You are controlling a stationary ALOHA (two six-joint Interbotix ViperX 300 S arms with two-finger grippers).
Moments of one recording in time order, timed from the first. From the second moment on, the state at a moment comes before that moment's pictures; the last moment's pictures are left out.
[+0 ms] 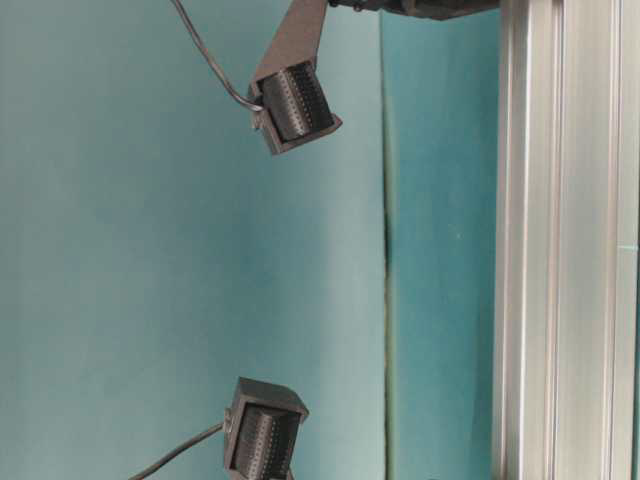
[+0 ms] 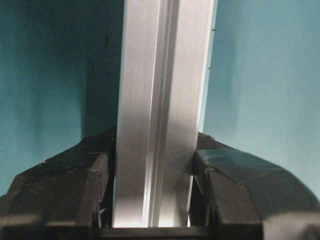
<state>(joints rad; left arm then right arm) 0.01 -0.02 0.79 0.03 0.41 -0.12 0.01 0.06 0.68 0.09 0.65 0.07</state>
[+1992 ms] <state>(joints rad) 0.01 -0.35 0.76 0.02 0.53 -0.10 -0.06 -0.26 0.66 0.08 0.63 0.07</state>
